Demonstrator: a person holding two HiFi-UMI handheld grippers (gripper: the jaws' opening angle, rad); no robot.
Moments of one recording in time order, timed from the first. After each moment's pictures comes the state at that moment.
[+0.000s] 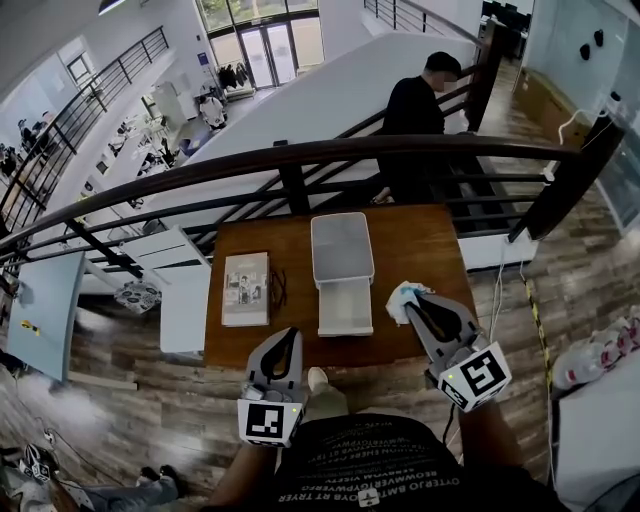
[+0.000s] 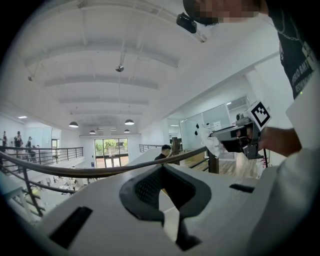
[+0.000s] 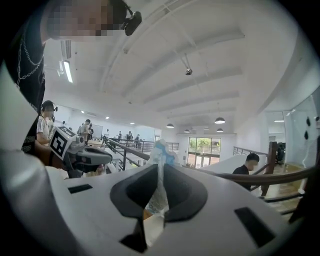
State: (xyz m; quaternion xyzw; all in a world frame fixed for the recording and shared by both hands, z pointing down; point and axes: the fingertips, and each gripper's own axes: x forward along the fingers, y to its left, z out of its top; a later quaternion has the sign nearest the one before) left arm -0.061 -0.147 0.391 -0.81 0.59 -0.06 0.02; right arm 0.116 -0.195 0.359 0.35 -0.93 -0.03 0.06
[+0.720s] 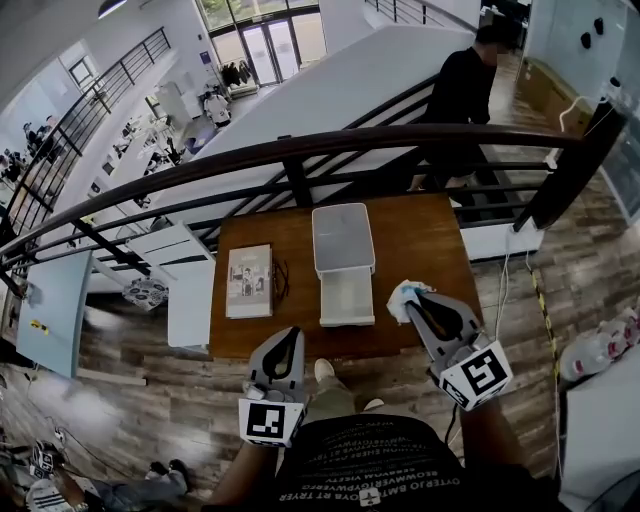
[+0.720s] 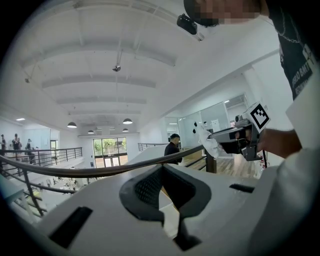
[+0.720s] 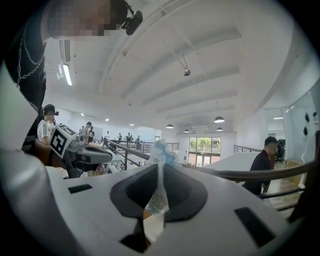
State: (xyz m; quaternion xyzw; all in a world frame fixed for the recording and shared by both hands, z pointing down) left arm -0.042 -0.124 0.388 -0.81 0.58 -0.07 0.02; right arm 0.133 -0.174 0.365 0.35 -0.94 -0.02 0.05
